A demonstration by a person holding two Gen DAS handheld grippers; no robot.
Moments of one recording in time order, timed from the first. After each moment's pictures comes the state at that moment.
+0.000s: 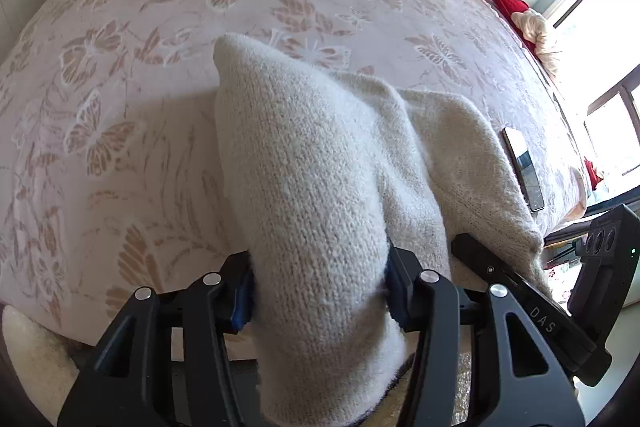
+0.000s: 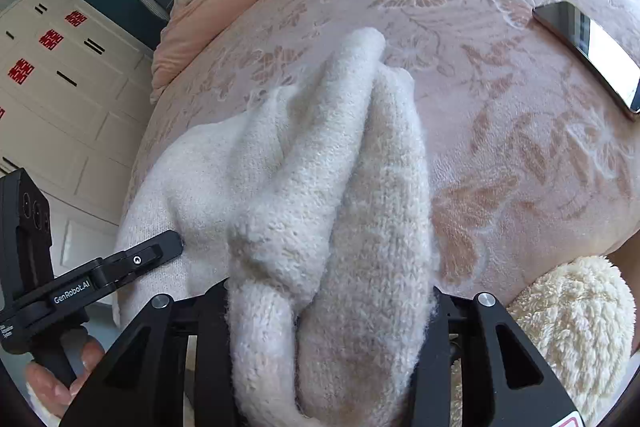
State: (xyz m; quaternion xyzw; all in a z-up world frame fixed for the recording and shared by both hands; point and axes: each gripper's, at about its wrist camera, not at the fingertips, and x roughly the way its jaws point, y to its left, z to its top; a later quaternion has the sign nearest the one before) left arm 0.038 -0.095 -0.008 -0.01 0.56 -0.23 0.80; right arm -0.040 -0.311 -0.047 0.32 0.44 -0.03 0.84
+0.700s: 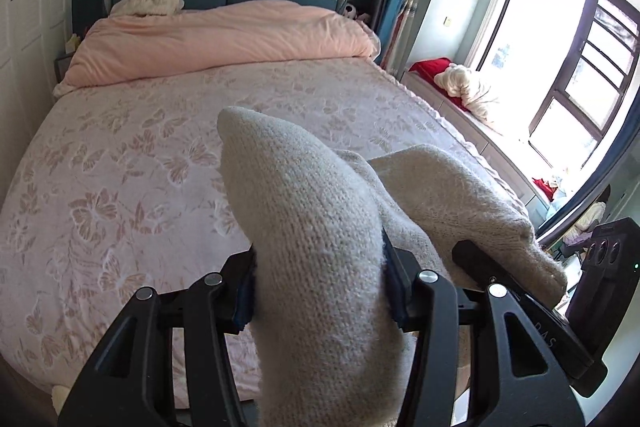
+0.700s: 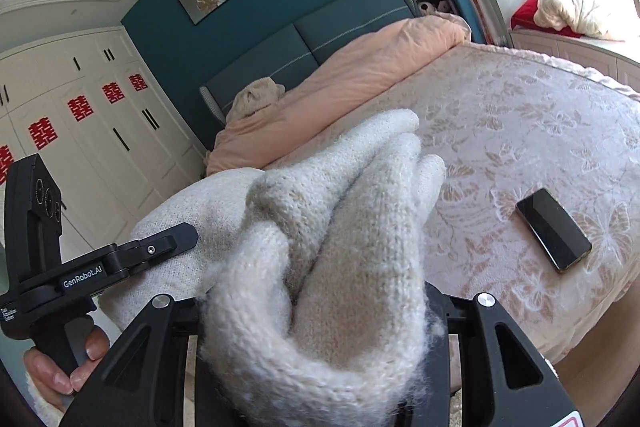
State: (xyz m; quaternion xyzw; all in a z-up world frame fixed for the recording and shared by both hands) left arm -0.006 -0.112 0.190 0.00 0.37 -0.32 0.87; right arm -0.104 -0.310 0.145 0.27 0.21 -0.03 0.94
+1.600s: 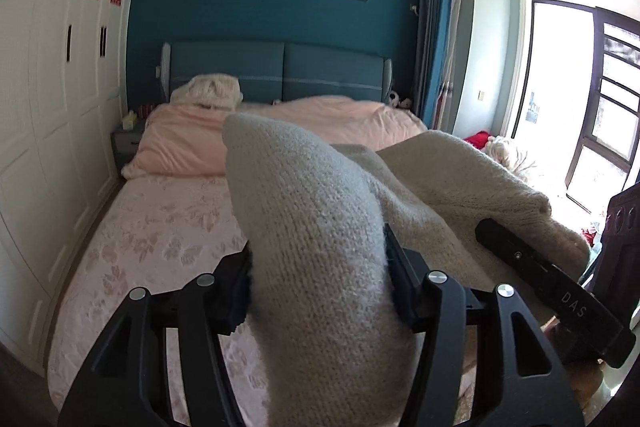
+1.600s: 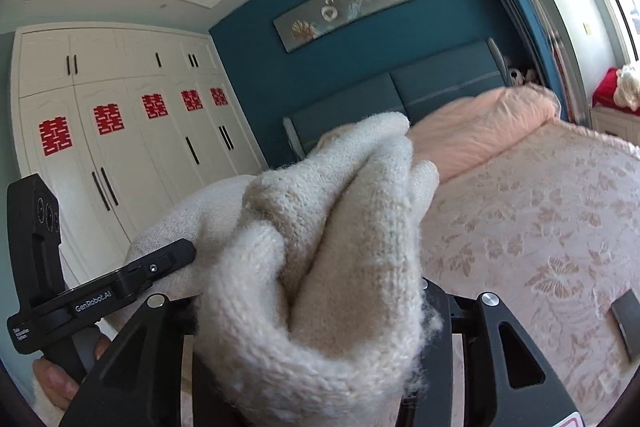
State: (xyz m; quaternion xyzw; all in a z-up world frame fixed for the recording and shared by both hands) left arm 0.058 0.049 0.246 -0.01 0.26 -0.26 0.93; right arm 0.018 -0.180 0.171 0.22 0.19 0.05 0.96
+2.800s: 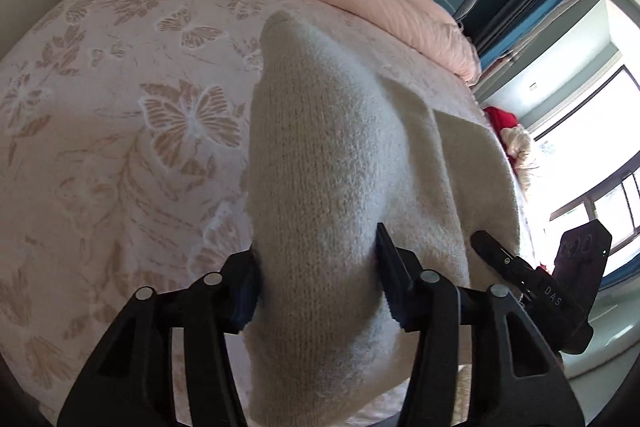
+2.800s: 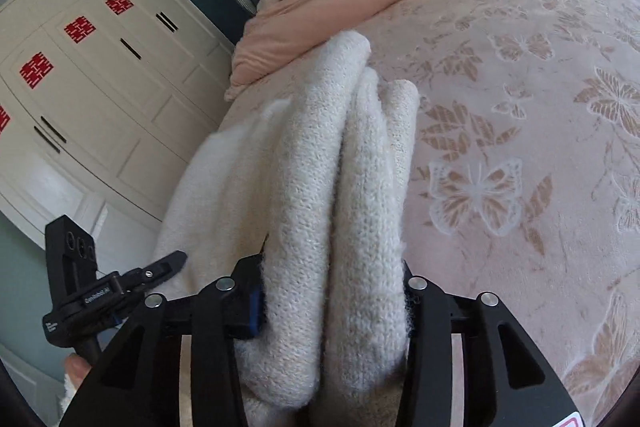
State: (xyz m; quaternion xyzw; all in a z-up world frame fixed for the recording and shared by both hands) left arm 0.181 0.109 -0.008 -0.16 0.49 -0.21 0.83; right arm 0.155 -0.195 -0.037 0.28 0.44 0.05 0.85
